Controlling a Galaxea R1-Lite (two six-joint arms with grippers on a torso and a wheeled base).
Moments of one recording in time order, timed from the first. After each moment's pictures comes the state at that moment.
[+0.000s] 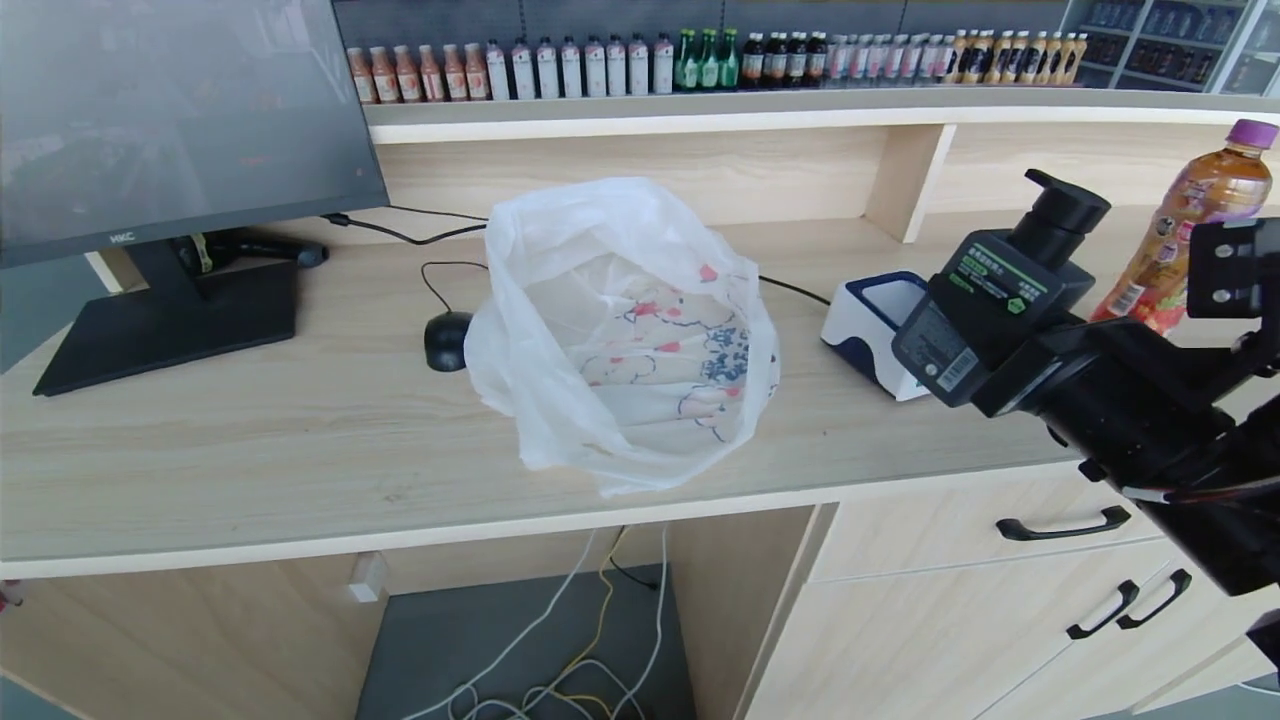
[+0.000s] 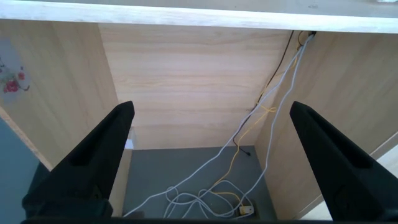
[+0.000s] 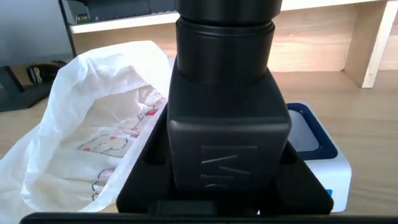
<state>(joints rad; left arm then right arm) 0.00 0.00 0.00 0.00 0.00 0.00 0.40 1.57 -0.47 -1.45 0.00 0.05</state>
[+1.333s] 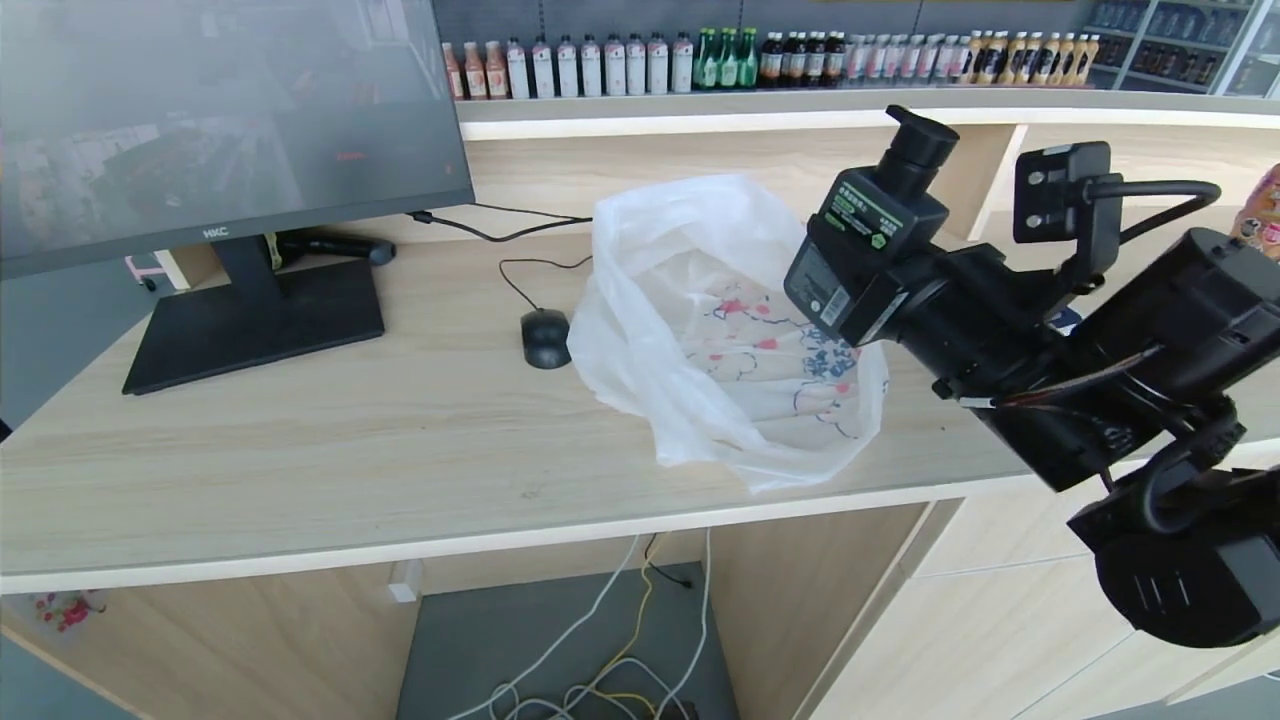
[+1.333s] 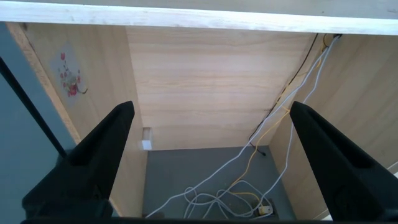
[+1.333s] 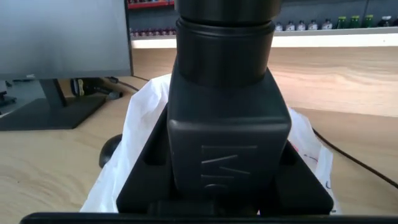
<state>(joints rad) 0.00 0.00 0.00 0.00 0.00 0.00 0.53 1.77 -0.82 -1.39 0.00 -0.03</state>
